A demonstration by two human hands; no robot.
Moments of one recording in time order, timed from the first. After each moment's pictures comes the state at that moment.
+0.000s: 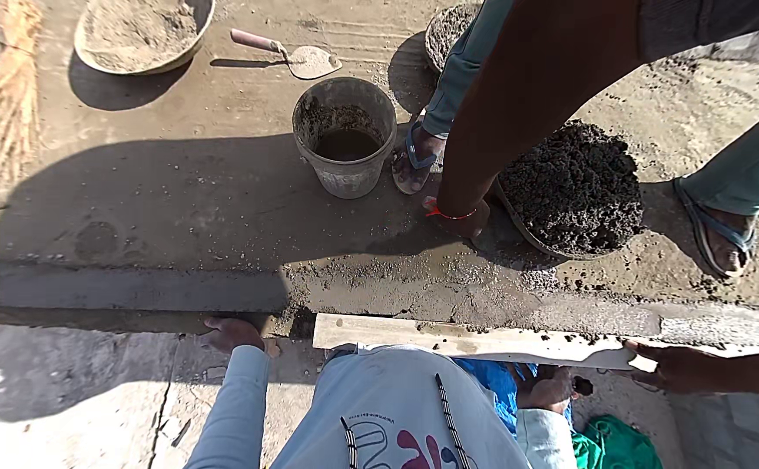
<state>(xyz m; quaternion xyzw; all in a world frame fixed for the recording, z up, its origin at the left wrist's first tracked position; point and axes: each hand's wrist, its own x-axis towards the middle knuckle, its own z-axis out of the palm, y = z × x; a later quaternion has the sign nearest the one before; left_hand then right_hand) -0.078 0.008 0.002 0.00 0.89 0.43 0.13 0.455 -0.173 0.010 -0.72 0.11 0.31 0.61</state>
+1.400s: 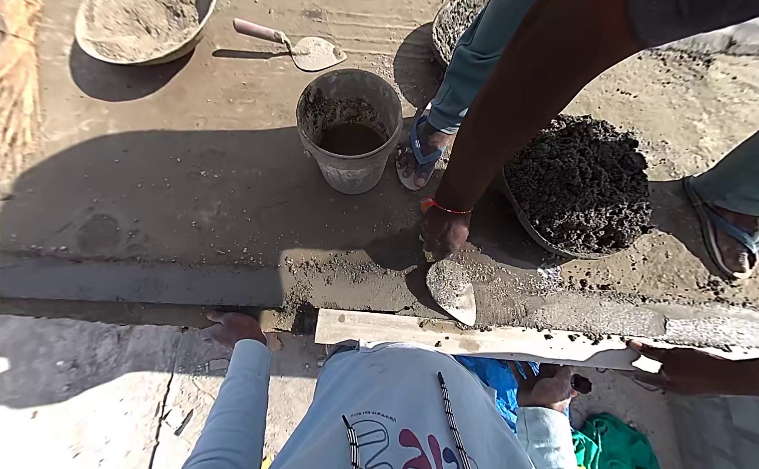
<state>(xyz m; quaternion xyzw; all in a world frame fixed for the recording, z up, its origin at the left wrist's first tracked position) -0.075 0.009 0.006 -0.01 0.89 0.43 0.12 0.456 -0.174 0.007 -0.72 0.11 0.31 0.61</state>
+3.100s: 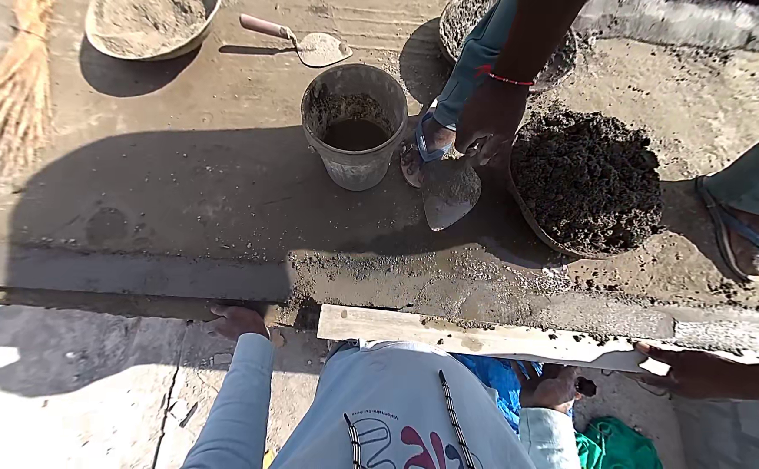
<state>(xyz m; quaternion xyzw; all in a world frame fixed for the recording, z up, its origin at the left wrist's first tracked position) -0.078 0.009 0.000 0.01 0.90 0.41 0.12 0.401 -0.134 0.135 -0.69 0.26 0.35 0.58</state>
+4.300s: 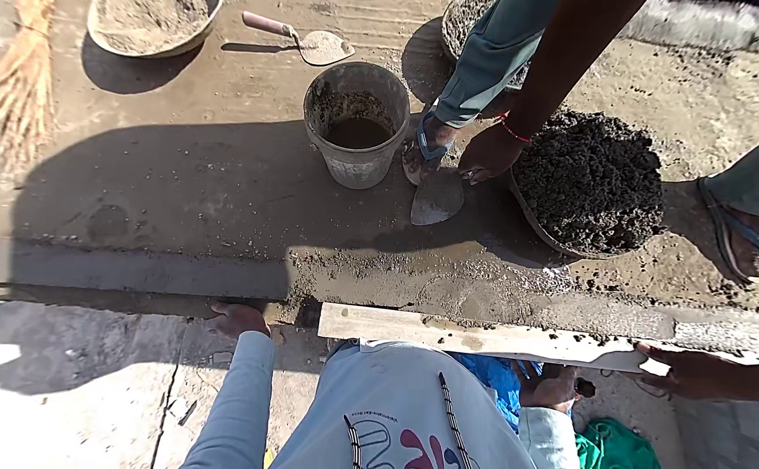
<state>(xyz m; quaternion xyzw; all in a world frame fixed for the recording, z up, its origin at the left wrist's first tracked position) -0.073 0.011 0.008 -0.02 0.88 0.45 0.13 0.454 -0.174 0.011 -0.72 0.10 0.32 0.61</state>
